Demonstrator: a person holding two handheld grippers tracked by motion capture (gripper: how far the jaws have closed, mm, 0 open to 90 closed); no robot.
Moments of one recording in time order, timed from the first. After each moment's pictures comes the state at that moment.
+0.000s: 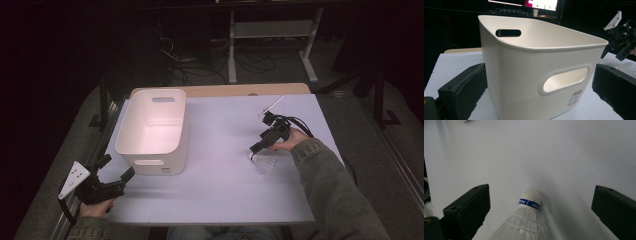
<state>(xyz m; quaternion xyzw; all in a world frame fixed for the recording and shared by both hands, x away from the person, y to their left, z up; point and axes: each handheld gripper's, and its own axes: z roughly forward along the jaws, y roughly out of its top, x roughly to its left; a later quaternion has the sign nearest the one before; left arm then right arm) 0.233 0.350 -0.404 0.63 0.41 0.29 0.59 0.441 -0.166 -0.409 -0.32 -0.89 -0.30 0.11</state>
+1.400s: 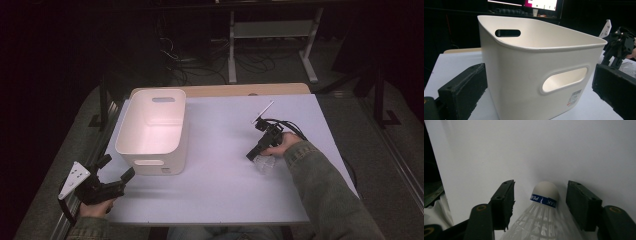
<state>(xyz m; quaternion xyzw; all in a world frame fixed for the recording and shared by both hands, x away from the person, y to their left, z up) 0.233 0.351 -0.403 0.63 0.41 0.29 0.59 0.443 -0.149 -0.427 -0.34 -0.89 -0.23 0.20</state>
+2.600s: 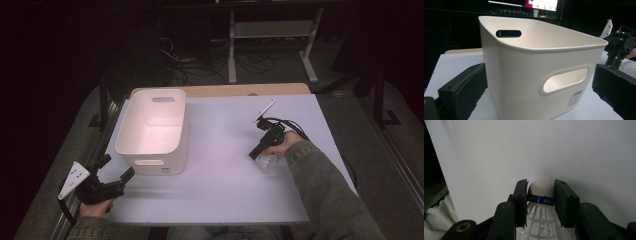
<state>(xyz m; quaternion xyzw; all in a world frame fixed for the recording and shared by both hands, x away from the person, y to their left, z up) 0.233 0.351 -0.403 0.63 0.41 0.29 0.59 0.443 -0.153 -0.422 -0.35 -0.88 -0.22 0.21</state>
